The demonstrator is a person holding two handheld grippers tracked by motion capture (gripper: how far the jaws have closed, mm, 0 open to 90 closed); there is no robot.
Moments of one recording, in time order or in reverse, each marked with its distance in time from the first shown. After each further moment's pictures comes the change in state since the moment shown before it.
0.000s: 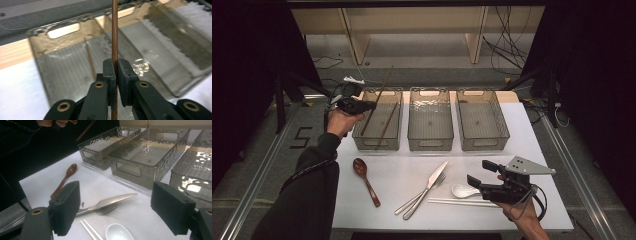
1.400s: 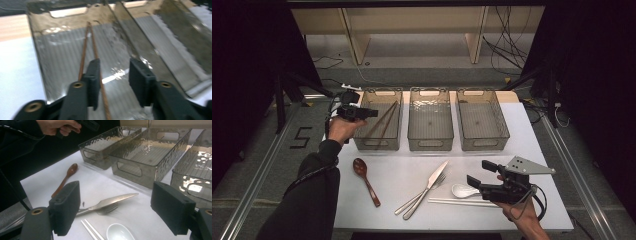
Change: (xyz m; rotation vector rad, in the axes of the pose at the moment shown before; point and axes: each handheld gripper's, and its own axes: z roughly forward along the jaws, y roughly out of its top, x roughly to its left) left arm 0.004 -0.026 0.012 0.030 -0.033 -0.118; right arm 0.000 0.000 0.001 0.003 0.005 0.001
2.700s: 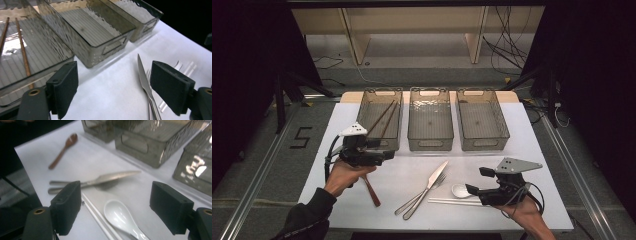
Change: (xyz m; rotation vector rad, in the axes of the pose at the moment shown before) left arm -0.082 -0.098 -0.051 -0.104 -0.255 0.202; right arm -0.002 -0.002 0.008 0.237 0.010 -0.090
